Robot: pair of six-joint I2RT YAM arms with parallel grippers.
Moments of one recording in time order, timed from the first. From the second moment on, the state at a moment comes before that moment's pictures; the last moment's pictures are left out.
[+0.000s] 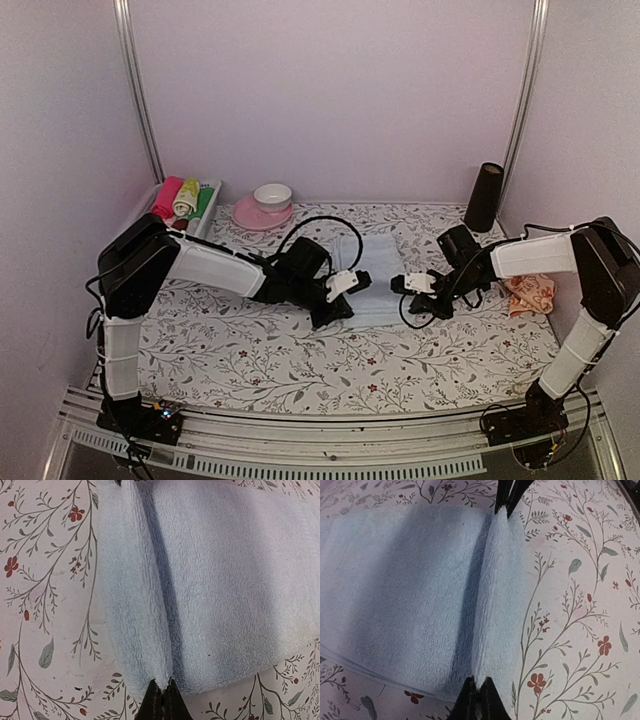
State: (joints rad) left arm -0.87 2.08 1.27 0.01 0.33 0.34; right arm 0.44 1.68 0.89 -0.33 -0.38 -0.96
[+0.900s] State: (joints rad) left arm -0.86 2.12 1.31 -0.04 0.26 0.34; right arm 0.43 1.66 0.88 -0.26 -0.29 -0.92
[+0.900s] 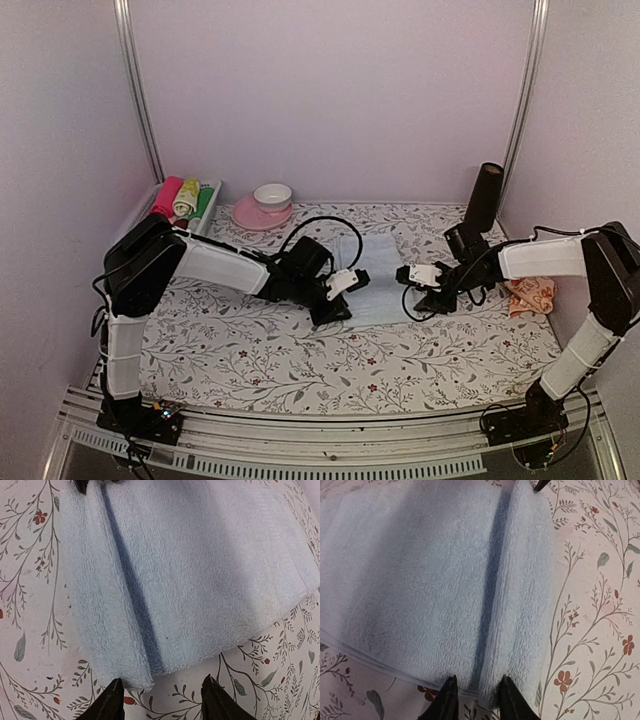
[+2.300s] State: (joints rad) left arm -0.86 2.09 1.27 0.00 0.21 0.33; right arm 0.48 1.79 0.93 -0.24 -0.45 -0.86
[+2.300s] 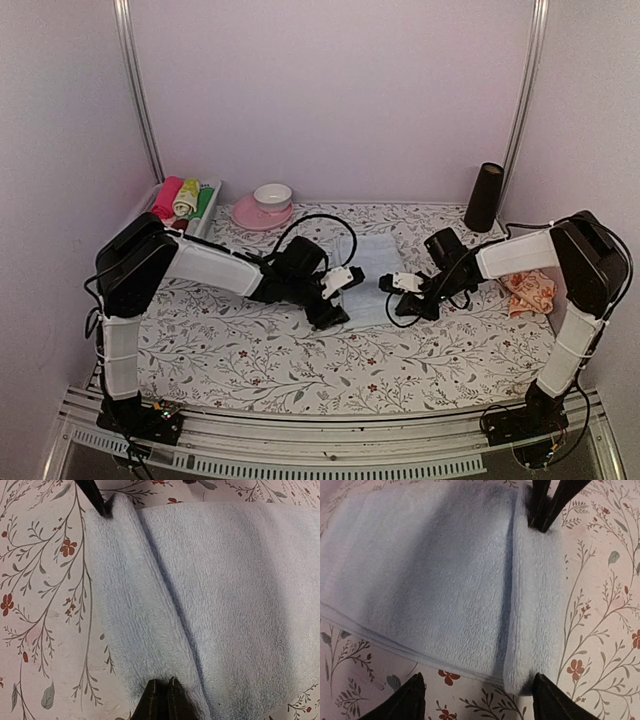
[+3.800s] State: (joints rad) left arm -1.08 2.13 1.22 0.17 -0.24 0.79; right arm 0.43 1.85 1.03 -0.39 -0.51 -0.84
